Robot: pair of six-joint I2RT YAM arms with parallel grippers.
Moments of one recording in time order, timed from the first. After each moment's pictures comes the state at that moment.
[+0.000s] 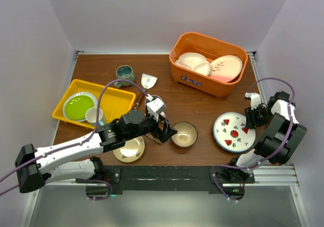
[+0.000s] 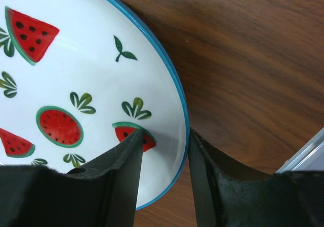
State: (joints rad) left arm -1.07 1.02 0.74 -0.03 -0.04 -0.33; right arm -0.60 1.55 0.97 -0.86 -0.38 -0.99
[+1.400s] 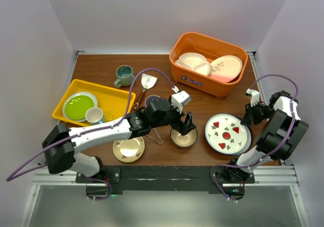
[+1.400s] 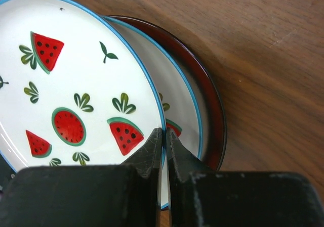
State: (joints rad) left arm -1.07 1.40 0.99 0.04 0.05 -0.34; right arm -0.61 1.60 1.05 -1.03 -0.63 -1.04
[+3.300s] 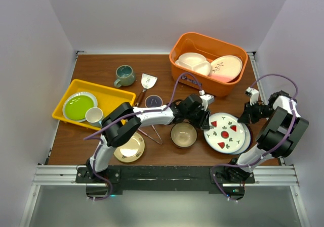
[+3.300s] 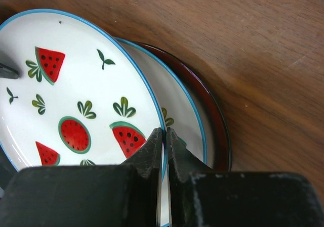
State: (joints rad) left arm -1.03 2.12 1.48 -0.02 0.29 -0.52; right arm -0.60 1.64 1.05 -1.01 -0.73 -1.02
